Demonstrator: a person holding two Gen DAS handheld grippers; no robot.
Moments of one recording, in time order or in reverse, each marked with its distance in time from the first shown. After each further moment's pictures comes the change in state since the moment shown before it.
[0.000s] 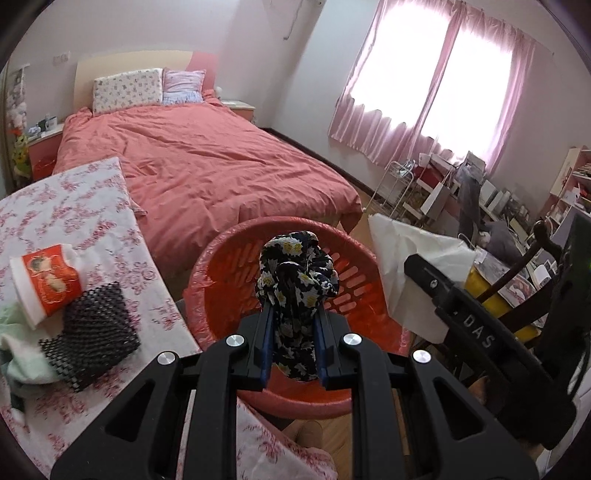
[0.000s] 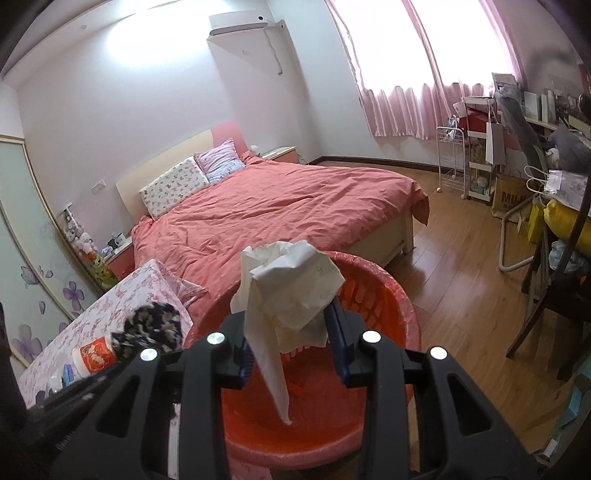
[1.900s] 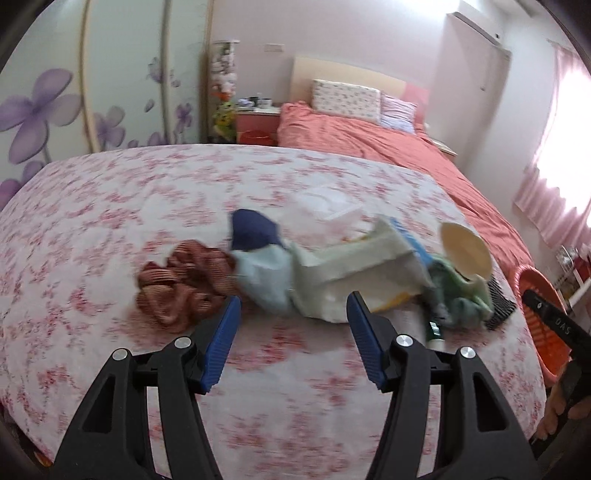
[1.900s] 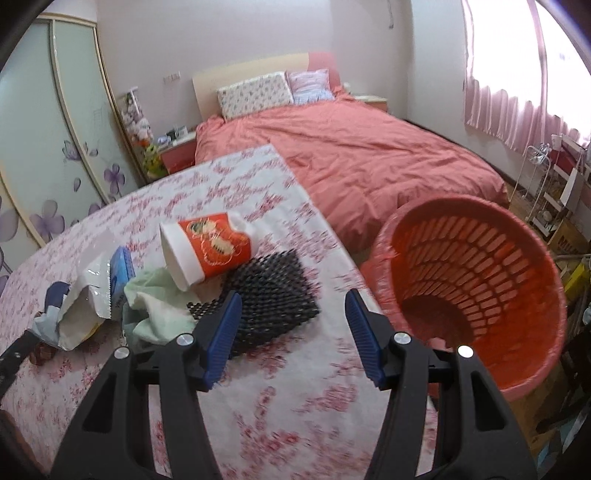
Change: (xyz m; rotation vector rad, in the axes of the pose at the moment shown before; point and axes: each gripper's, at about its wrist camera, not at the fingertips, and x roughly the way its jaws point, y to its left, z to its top) left arm -0.198 0.244 -0.093 -0.384 -0.115 0.675; right arm 0.022 0.213 -0.100 -0.357 0.274 0.142
